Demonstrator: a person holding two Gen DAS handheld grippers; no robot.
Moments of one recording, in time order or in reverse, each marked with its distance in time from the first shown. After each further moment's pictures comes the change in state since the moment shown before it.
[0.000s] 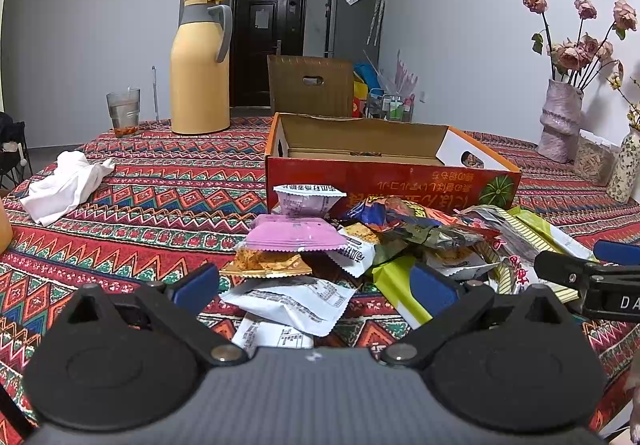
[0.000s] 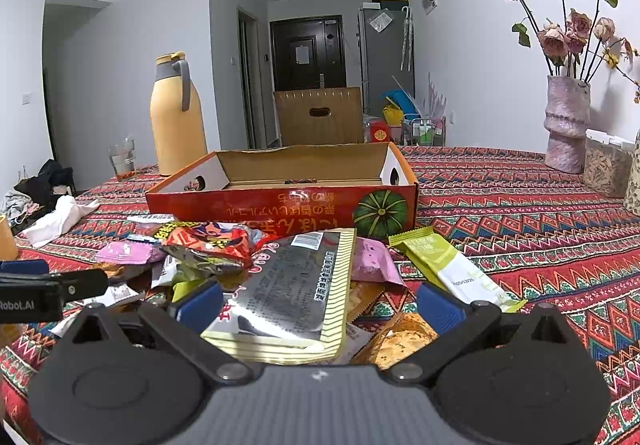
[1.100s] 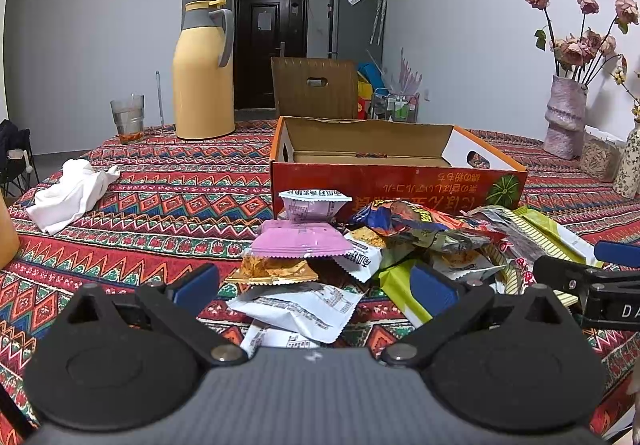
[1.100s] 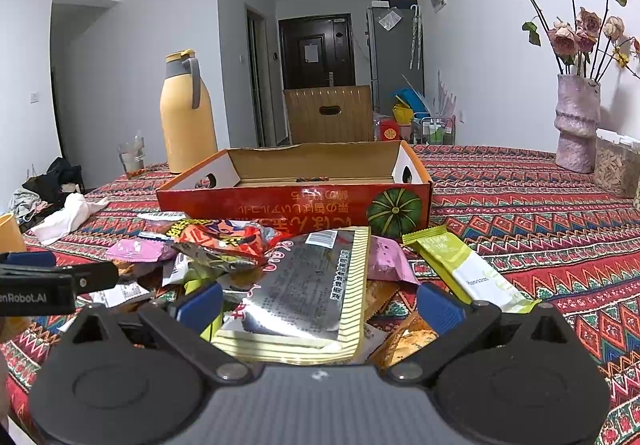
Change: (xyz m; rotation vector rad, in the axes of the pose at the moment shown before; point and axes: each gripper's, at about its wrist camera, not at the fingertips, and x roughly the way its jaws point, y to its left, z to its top) left arm 0.000 -0.003 0.004 0.022 -0.003 0.021; right arm 0.003 0.004 -0.003 -0.006 0.001 0.031
